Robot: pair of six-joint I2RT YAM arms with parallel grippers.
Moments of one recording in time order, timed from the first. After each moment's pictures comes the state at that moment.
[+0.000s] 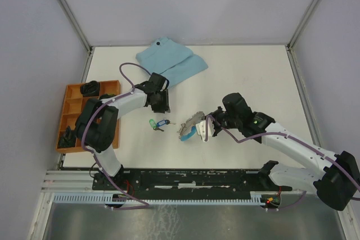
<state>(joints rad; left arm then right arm) -0.47 1.75 1.07 -0.43 0.05 -0.50 0.74 1.09 0.76 -0.33 -0.43 -1.21</state>
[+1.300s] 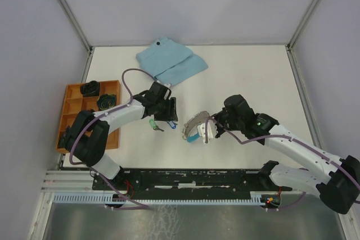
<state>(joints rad) -0.57 1.59 0.92 -0.35 0.16 -0.50 0.75 1.05 0.76 -0.43 -0.32 -1.23</state>
